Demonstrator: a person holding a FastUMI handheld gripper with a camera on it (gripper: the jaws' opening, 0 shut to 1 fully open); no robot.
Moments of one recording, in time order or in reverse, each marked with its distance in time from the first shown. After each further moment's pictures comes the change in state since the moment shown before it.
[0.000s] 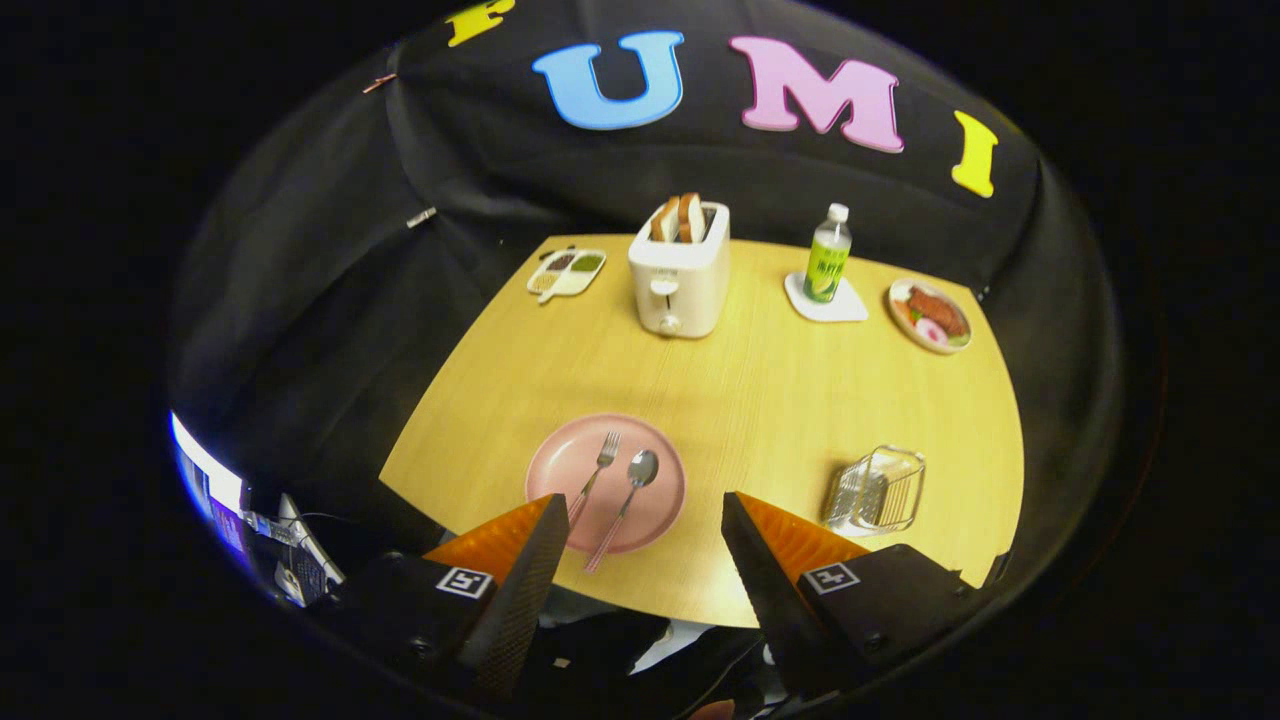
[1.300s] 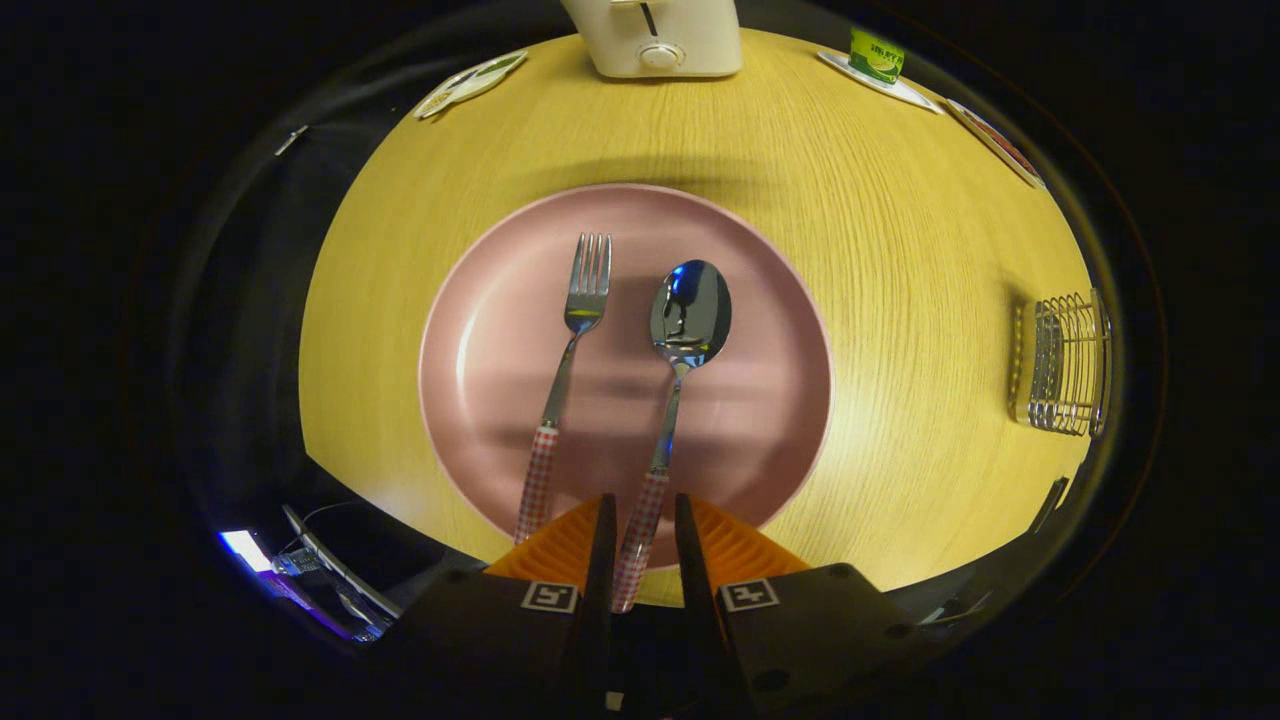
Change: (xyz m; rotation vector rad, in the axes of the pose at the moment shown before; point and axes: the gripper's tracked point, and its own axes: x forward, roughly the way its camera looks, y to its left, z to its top) arm 0.178 0.016 -0.123 0.195 0.518 -0.098
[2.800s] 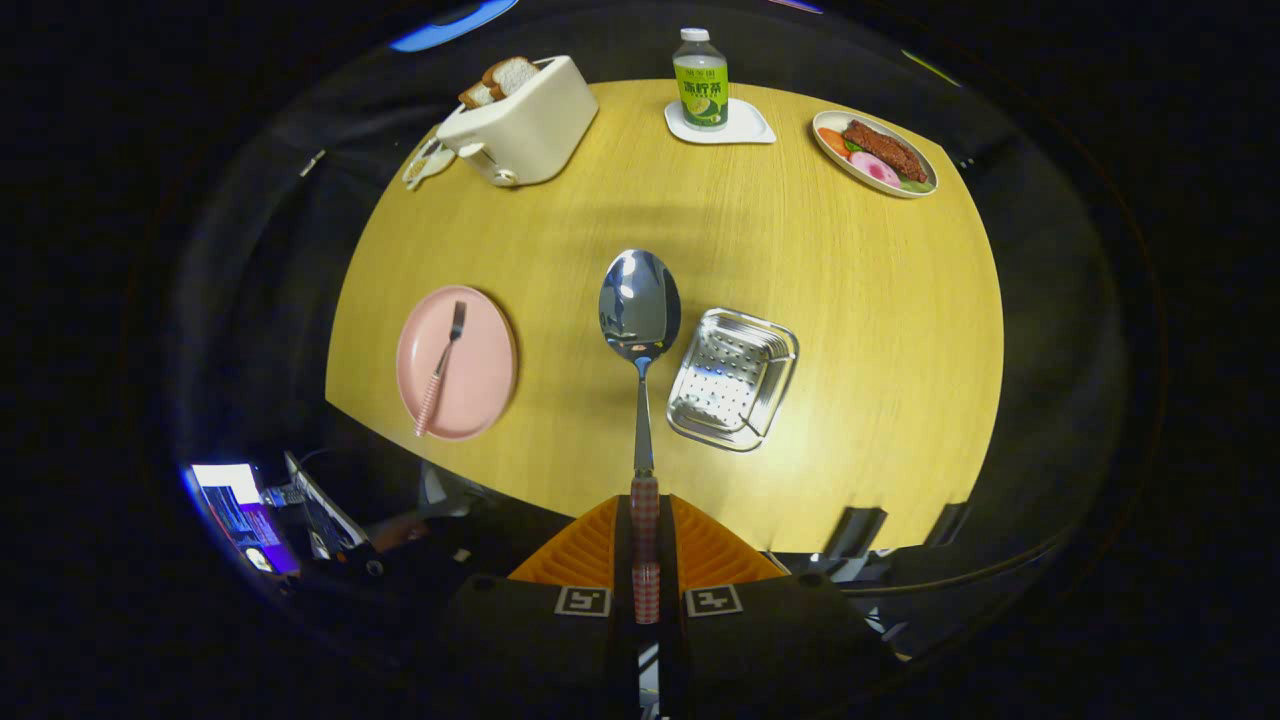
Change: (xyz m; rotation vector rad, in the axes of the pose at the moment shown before) arm -0.202 -0.251 0.010 -0.152 0.027 -0.008
